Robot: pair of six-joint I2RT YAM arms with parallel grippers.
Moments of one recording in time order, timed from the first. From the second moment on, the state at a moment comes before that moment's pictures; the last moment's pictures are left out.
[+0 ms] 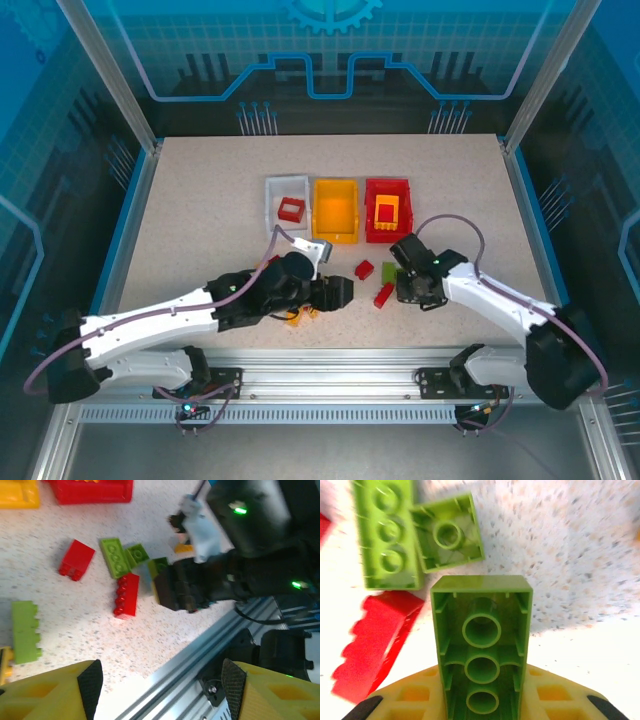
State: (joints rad) left arm -1.08 1.12 0.90 -0.39 -0.13 -0.84; right arm 0.57 1.22 0.74 -0.84 0.15 0.67
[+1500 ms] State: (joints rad) left arm -0.77 1.15 1.07 -0.71 -0.18 -0.88; right arm 0.60 2.00 1.86 -0.91 0.06 0.61
